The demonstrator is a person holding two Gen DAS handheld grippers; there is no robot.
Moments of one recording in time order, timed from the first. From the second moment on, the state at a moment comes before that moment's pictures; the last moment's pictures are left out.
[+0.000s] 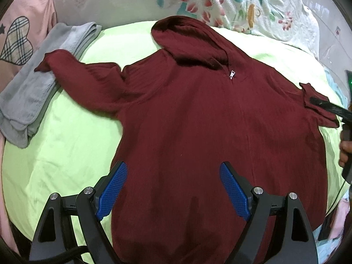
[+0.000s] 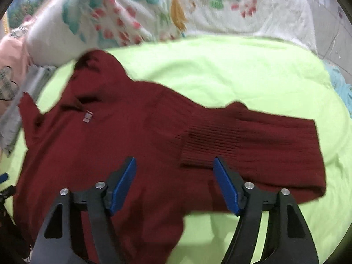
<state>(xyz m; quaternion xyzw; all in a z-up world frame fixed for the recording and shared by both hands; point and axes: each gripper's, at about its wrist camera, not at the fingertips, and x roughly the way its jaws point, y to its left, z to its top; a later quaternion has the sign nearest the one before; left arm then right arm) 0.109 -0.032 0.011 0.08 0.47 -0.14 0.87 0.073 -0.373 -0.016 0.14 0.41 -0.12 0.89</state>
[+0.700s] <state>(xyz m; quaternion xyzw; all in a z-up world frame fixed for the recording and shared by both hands) 0.134 -0.019 0.008 0.04 0.47 -0.15 0.87 0.133 -0.284 0.024 0.32 0.32 0.09 0.89</state>
